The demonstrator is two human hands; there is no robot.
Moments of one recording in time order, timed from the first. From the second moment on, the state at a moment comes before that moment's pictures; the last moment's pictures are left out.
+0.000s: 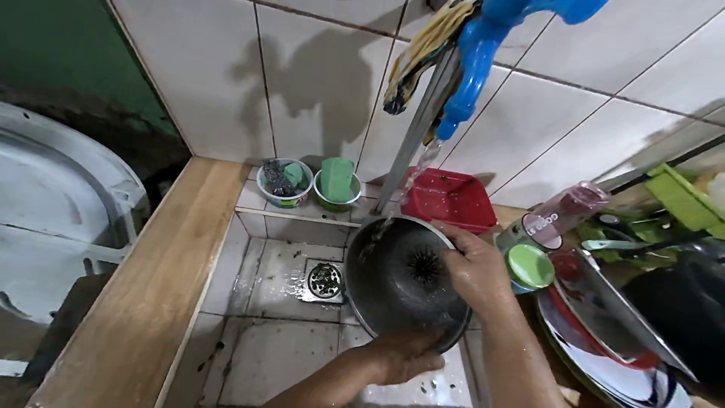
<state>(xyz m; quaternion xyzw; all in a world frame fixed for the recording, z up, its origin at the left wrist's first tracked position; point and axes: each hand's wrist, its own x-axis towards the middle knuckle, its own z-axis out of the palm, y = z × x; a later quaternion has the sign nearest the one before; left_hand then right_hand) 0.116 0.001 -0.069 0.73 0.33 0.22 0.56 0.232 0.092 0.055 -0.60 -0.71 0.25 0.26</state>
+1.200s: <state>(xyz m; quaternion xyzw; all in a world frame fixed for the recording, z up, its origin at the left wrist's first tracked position) 0.066 0.093 -0.108 0.80 0.54 0.02 0.25 0.226 0.104 0.069 -0.60 -0.75 0.24 0.14</state>
